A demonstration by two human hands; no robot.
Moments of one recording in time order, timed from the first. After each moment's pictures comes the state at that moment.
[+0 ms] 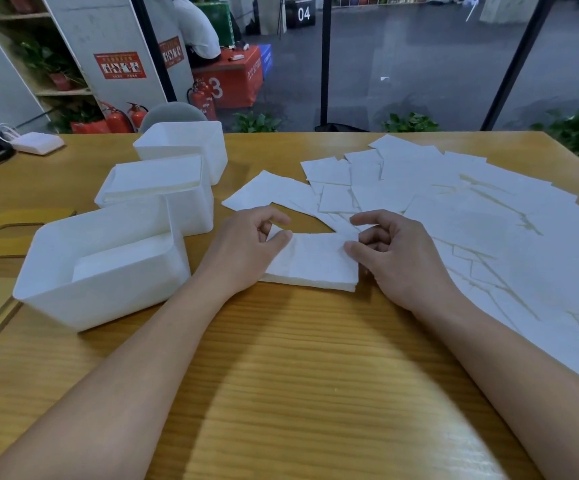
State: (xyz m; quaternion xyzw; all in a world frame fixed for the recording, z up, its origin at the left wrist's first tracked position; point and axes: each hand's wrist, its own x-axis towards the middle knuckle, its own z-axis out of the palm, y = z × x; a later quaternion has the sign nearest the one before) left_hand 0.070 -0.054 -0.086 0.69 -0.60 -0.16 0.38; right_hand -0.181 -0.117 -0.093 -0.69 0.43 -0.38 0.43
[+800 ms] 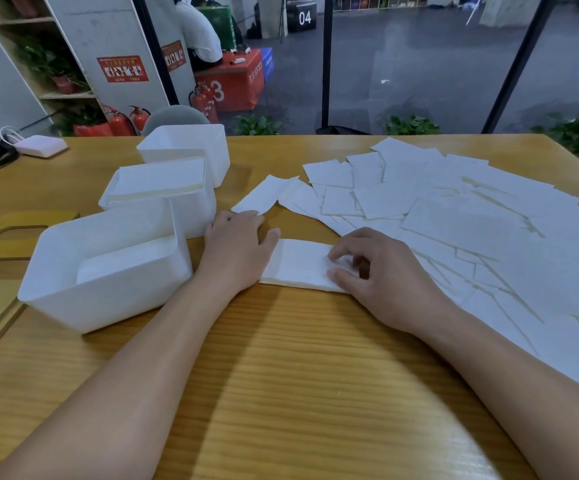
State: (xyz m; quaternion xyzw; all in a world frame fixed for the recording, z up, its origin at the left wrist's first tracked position) left_hand 0.084 -0.066 -0.097 0.79 -0.59 -0.03 0.17; right_hand -0.176 -0.107 -0.103 -0.85 0.38 -0.27 0.26
